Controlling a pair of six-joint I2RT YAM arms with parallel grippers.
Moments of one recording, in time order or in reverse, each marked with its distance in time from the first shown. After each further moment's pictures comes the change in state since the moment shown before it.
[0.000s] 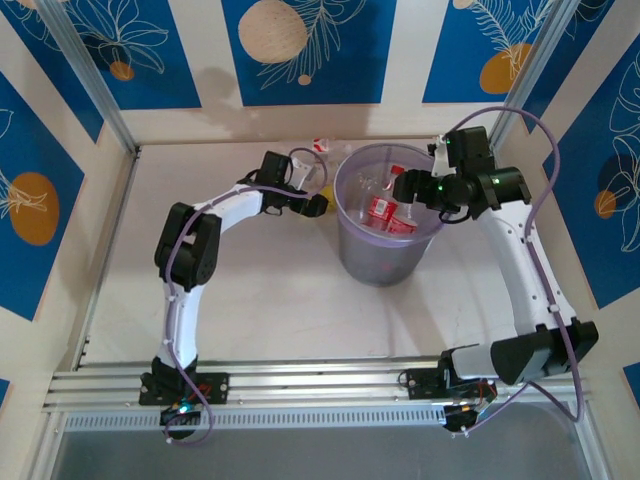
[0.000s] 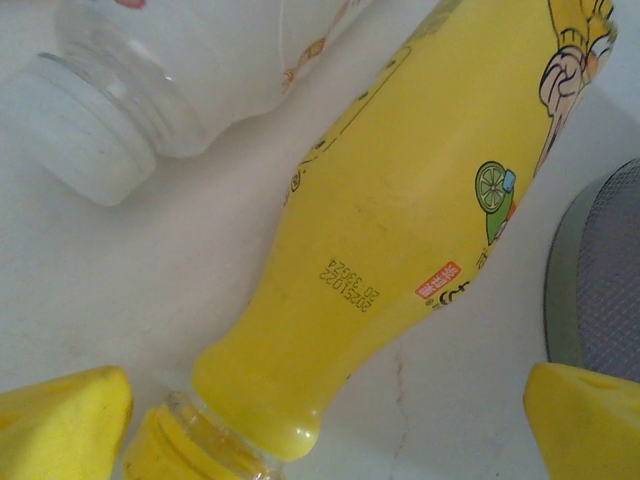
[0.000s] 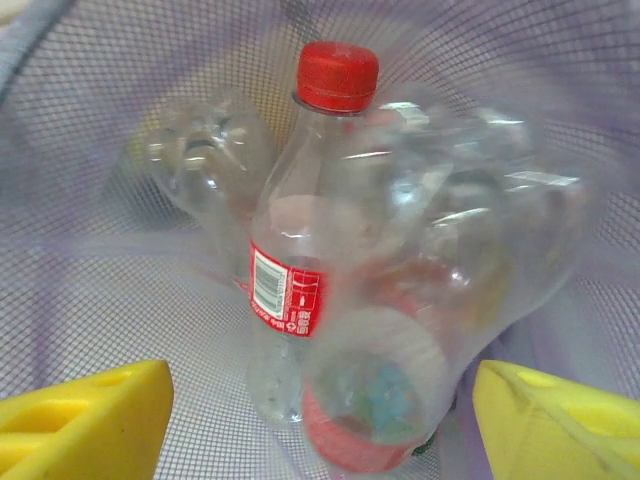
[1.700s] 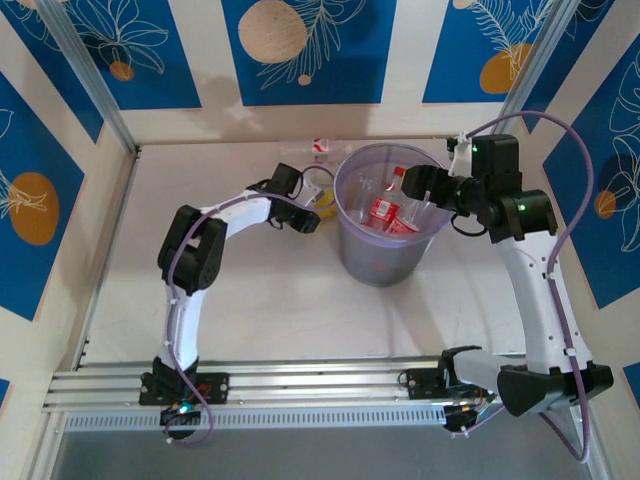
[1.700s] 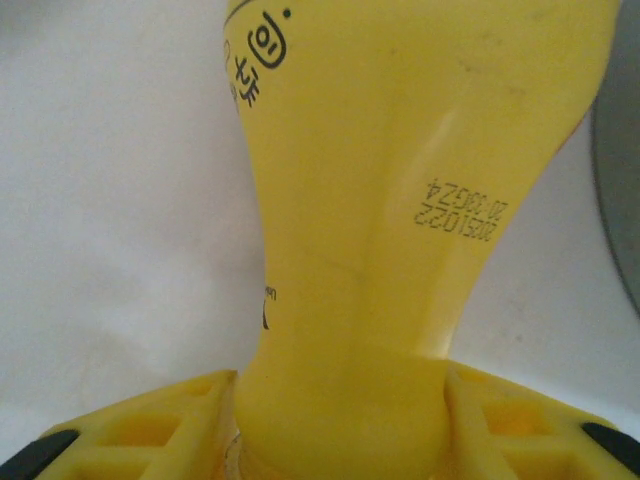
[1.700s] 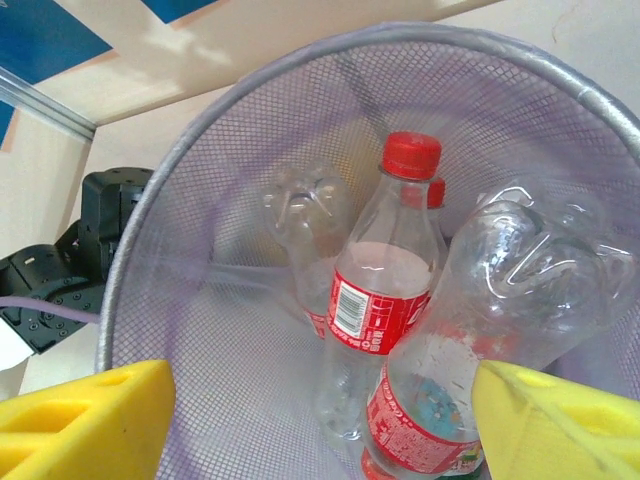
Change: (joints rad) left arm -0.061 -0.044 -0.072 -0.148 -0.124 0.156; right arm -0.034 -0.155 -0.042 0.100 -0.087 0.049
